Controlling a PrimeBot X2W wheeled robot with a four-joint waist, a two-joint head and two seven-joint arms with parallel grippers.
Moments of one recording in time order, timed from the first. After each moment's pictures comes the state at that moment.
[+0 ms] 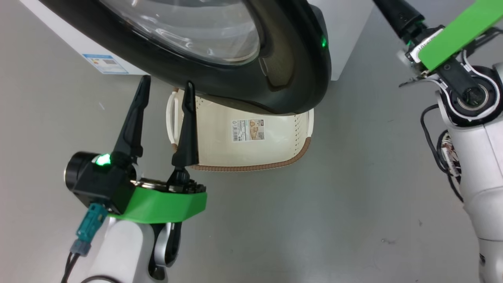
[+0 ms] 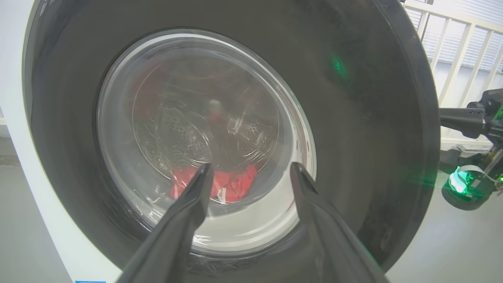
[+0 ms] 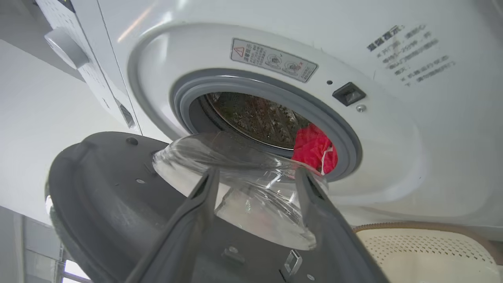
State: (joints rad) left arm -0.45 0.03 -0.24 0.01 -0.24 0.09 -0.26; right arm -0.89 -0.17 0.15 0.37 1.36 0.12 0.37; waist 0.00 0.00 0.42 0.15
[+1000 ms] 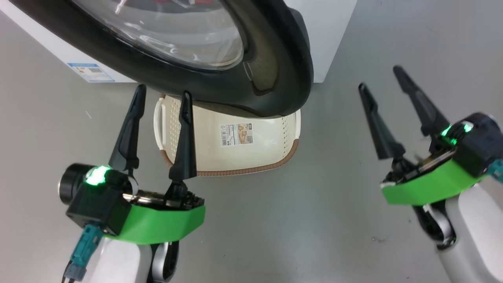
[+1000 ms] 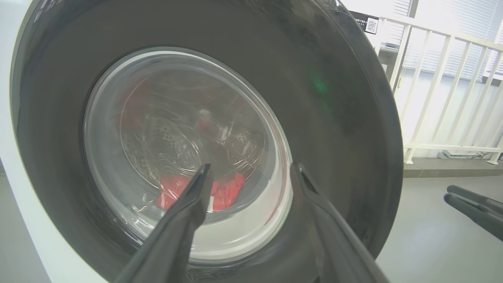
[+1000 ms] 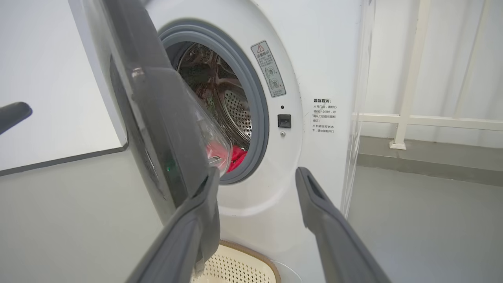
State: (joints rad) left arm -0.38 0.03 -0.23 -0.07 -0.21 0.10 -0.26; right arm -0.40 -0.25 0.22 0.04 0.41 0.12 -0.22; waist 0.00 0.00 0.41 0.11
